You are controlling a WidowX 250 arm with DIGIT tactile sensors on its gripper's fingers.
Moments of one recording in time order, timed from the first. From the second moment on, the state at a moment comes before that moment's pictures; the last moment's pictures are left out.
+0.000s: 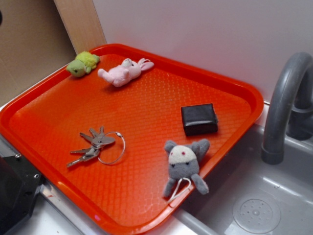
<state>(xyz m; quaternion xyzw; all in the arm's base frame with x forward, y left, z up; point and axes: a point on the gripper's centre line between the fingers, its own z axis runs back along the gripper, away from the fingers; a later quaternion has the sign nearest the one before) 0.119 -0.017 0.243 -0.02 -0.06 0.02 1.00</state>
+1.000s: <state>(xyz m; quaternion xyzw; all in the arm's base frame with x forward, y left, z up) 0.223 -0.032 0.155 0.02 -0.10 -0.35 0.93</state>
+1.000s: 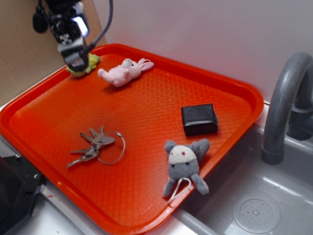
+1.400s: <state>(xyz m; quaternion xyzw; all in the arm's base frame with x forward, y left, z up) 0.217 -0.046 0.099 0.03 -0.10 -0.56 0.82</state>
